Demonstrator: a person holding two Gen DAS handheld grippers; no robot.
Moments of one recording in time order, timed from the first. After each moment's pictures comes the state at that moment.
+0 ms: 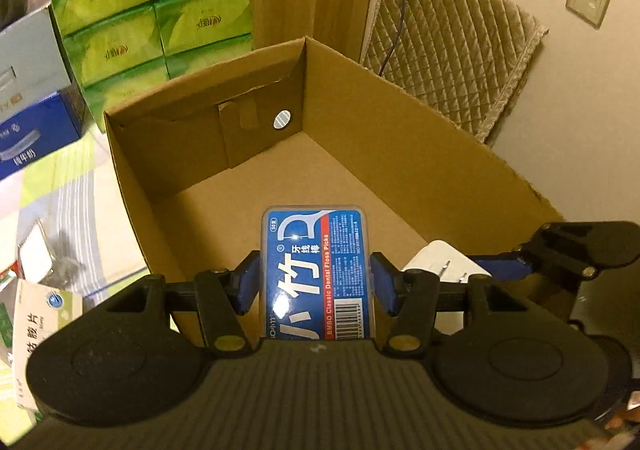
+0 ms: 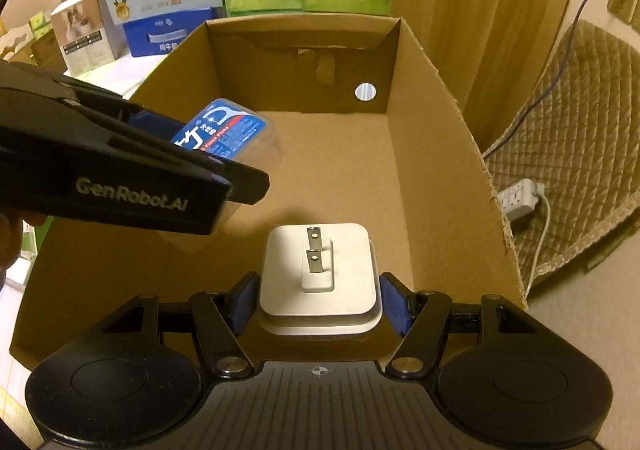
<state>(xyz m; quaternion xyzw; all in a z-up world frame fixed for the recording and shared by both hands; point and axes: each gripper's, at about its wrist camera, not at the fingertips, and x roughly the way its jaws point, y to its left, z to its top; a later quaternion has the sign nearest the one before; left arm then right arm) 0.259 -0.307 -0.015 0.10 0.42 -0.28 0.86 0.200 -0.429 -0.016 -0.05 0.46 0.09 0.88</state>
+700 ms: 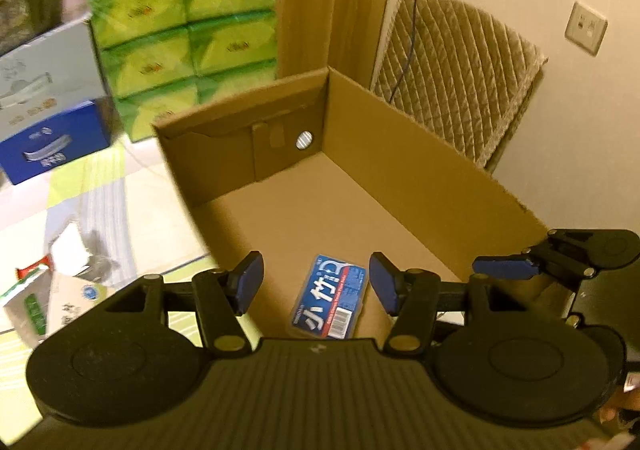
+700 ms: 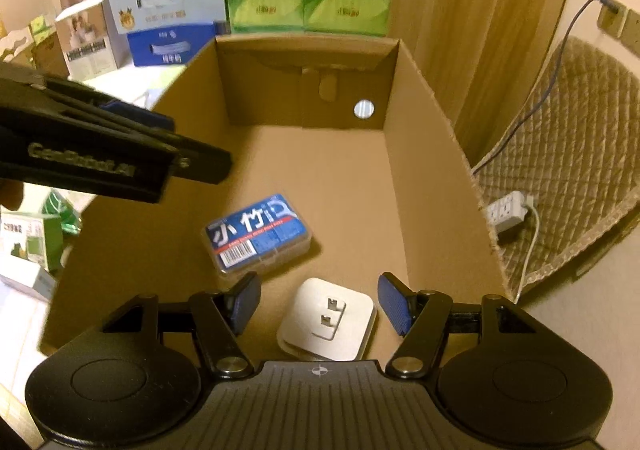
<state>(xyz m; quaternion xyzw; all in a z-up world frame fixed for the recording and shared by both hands) 0.238 -0.268 0.020 0.08 0.39 -0.27 0.88 0.181 -0.419 0.000 -0.06 0.43 0.08 0.90</state>
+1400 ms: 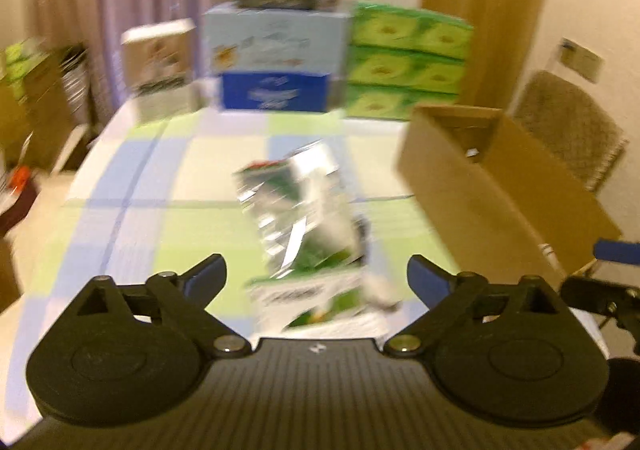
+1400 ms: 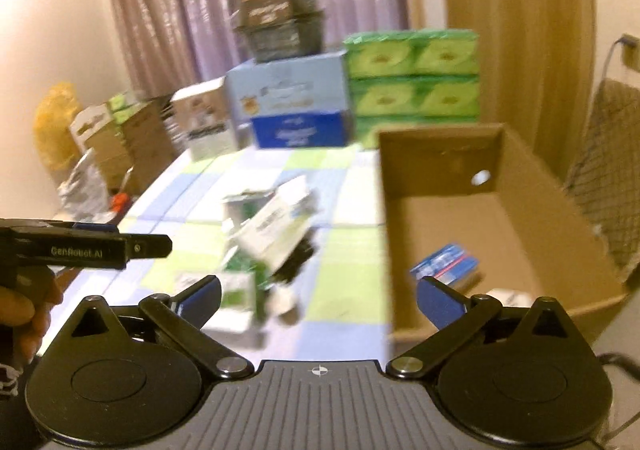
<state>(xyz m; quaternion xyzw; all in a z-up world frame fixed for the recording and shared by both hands) 0.119 -0.024 0.045 -0.02 0.37 -0.08 0.93 0.069 -0.290 0.059 0.03 0.33 0.17 0.93</state>
